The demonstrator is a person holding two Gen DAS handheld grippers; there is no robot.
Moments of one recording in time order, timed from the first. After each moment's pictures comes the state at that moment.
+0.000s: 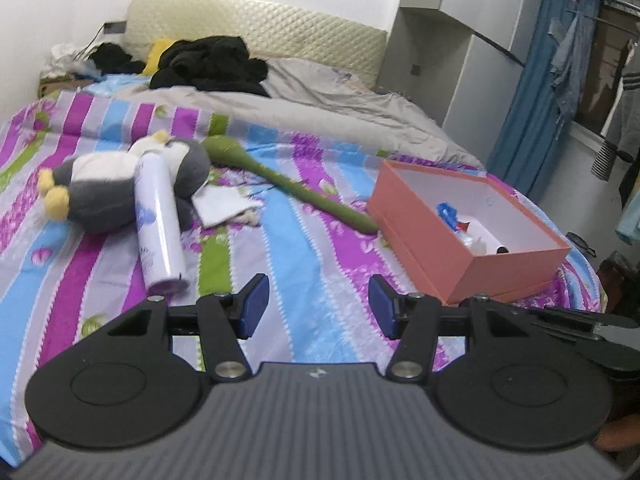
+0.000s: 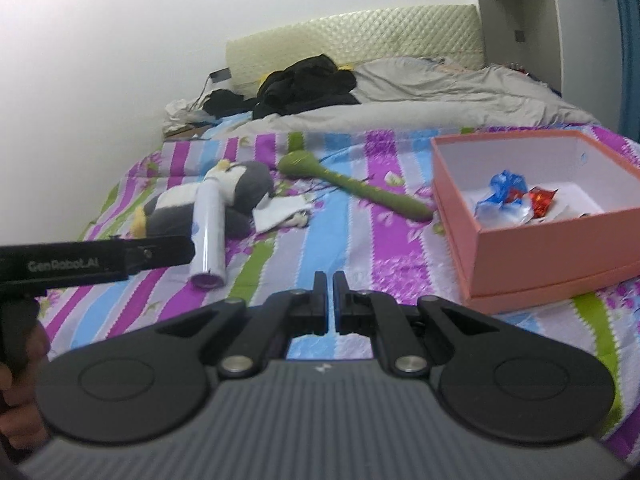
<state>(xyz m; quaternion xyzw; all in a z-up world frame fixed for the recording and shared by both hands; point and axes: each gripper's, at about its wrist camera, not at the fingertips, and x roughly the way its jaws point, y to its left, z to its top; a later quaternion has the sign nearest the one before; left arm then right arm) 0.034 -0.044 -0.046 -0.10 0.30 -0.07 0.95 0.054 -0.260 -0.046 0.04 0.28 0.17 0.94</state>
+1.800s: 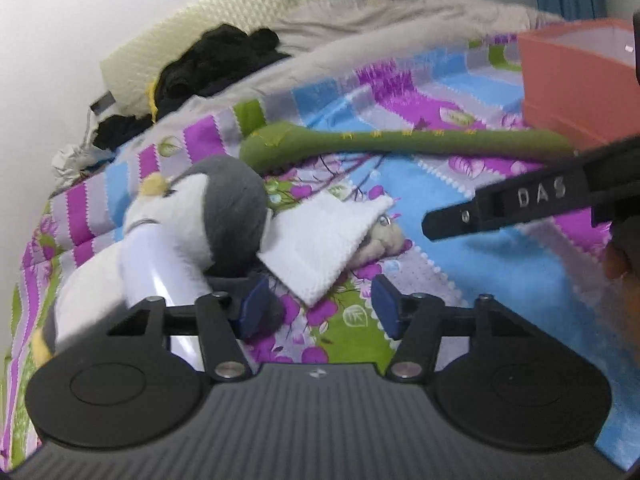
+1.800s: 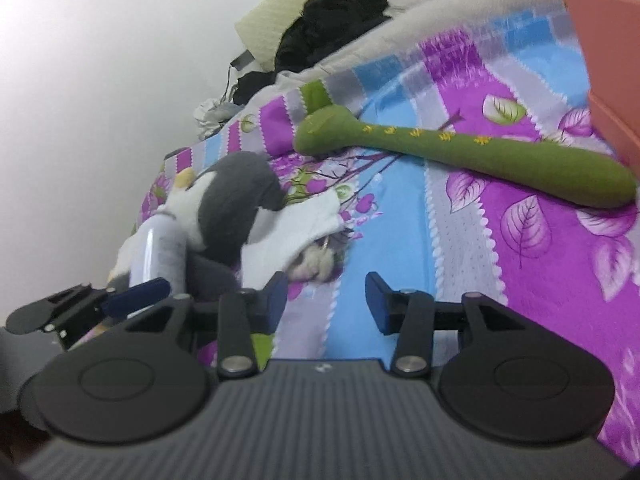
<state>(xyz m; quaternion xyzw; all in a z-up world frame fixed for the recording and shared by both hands) 0.314 -0.016 -0.178 0.19 0.35 0.00 0.92 0.342 -0.193 -0.189 0.21 0.35 0.27 0.87</state>
